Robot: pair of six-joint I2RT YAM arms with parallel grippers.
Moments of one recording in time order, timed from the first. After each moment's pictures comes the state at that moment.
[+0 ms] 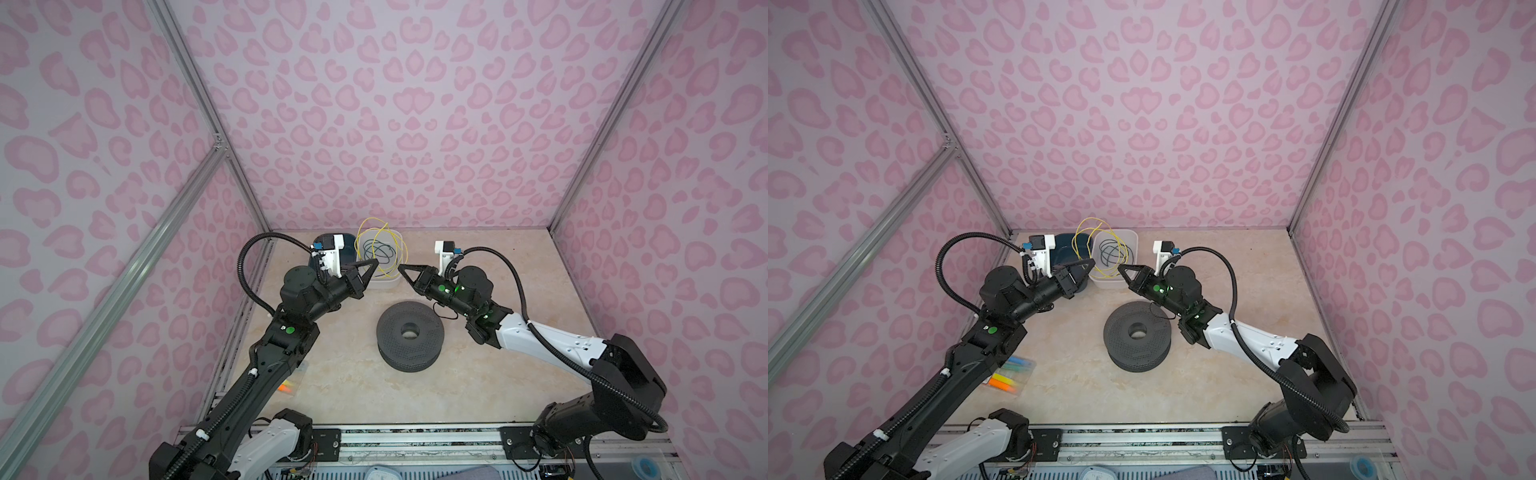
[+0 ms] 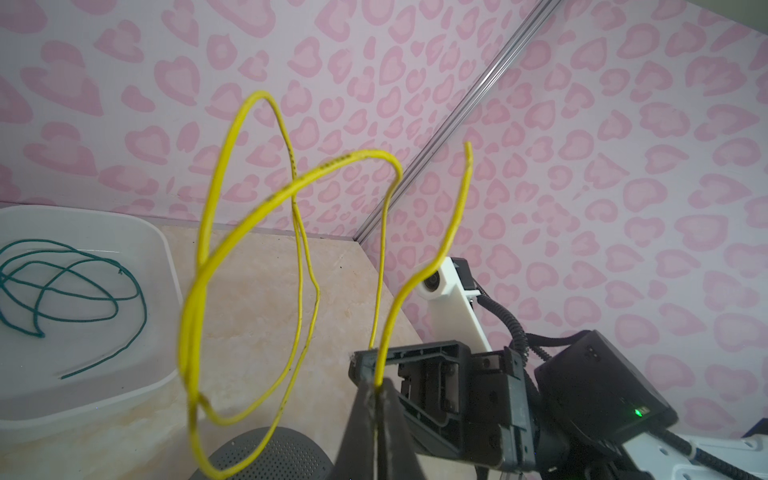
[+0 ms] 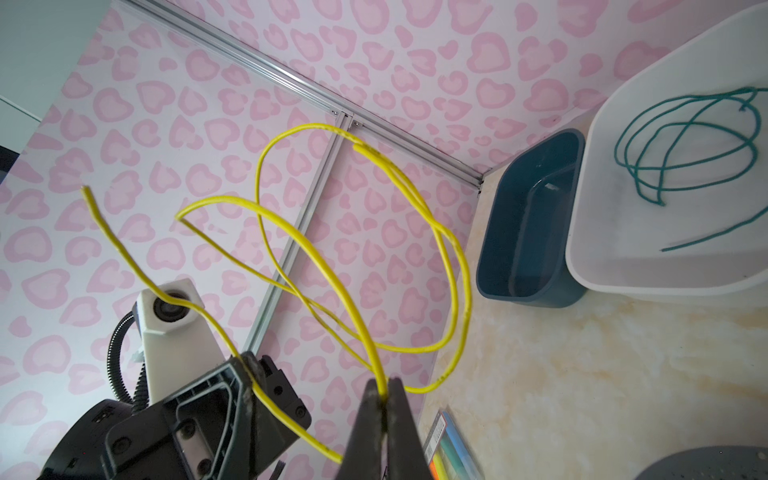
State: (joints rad) left arm -0.37 1.01 0.84 0.15 0.46 -0.66; right arm 0.74 1.49 0.93 0.57 -0.21 1.14
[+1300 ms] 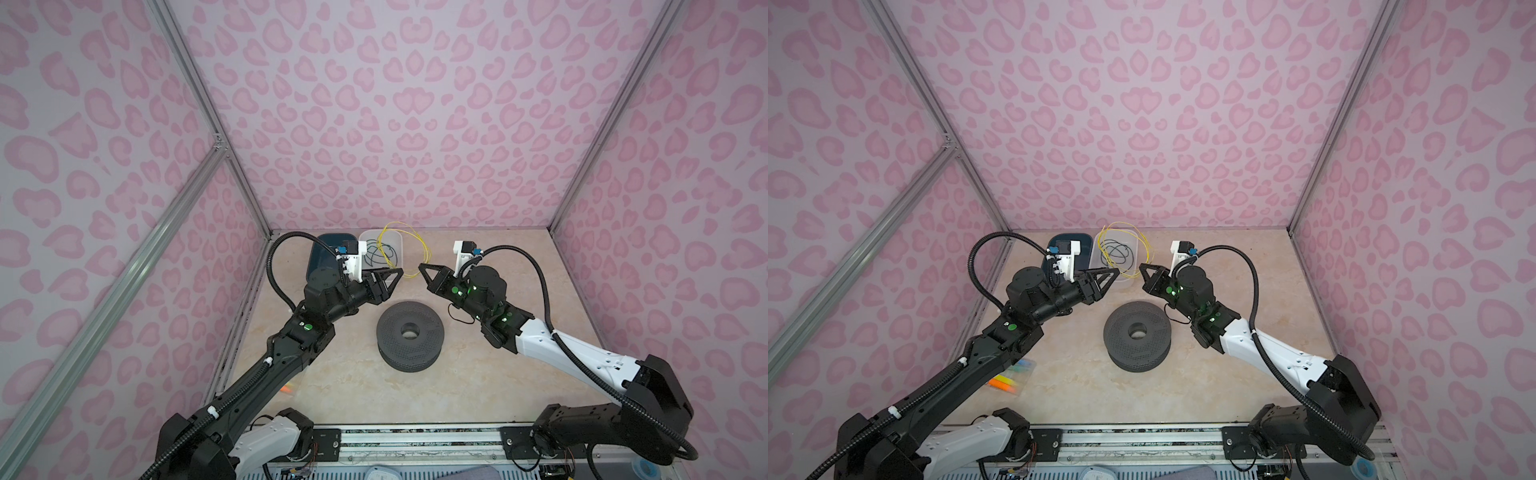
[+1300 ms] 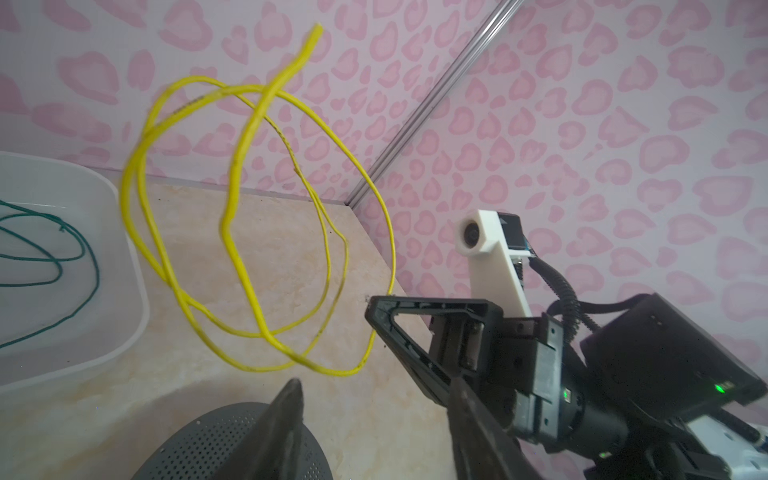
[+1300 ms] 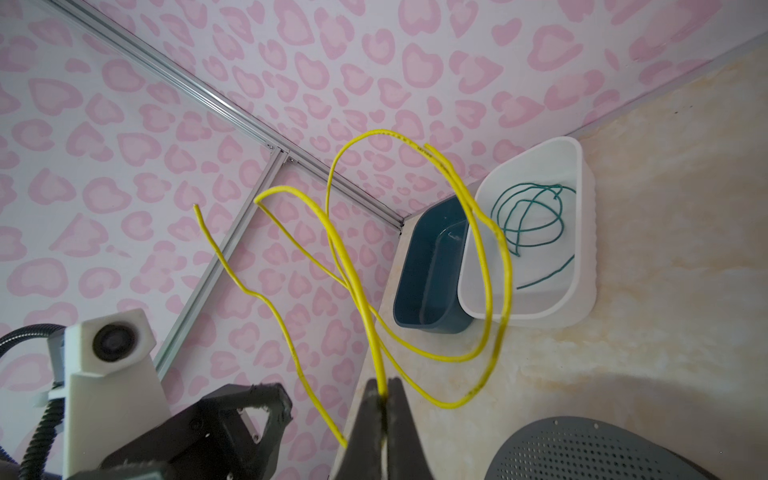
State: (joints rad) left arm -0.51 1.10 0.85 0.15 0.35 -0.64; right arm 0.72 1.33 0.90 0.31 -0.02 0.95
